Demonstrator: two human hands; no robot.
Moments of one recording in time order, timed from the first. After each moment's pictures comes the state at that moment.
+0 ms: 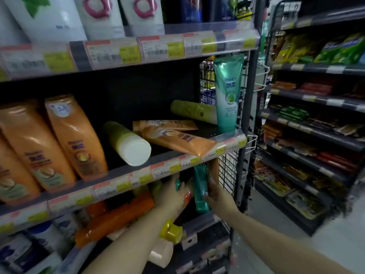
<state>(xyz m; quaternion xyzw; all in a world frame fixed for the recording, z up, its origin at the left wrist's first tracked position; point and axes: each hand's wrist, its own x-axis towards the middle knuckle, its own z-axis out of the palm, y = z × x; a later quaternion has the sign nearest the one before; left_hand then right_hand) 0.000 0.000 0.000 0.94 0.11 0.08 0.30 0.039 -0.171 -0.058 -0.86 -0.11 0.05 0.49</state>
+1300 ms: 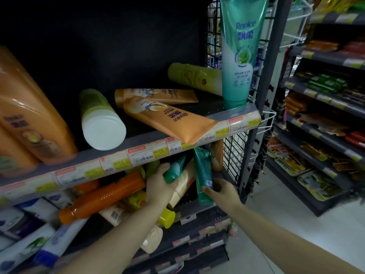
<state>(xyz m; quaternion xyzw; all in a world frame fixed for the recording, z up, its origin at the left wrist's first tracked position) -0.010 -0.009 -0.020 0.89 0.22 0.13 0.37 0.045 -0.185 -0.076 -0.83 -0.05 0.14 0.54</state>
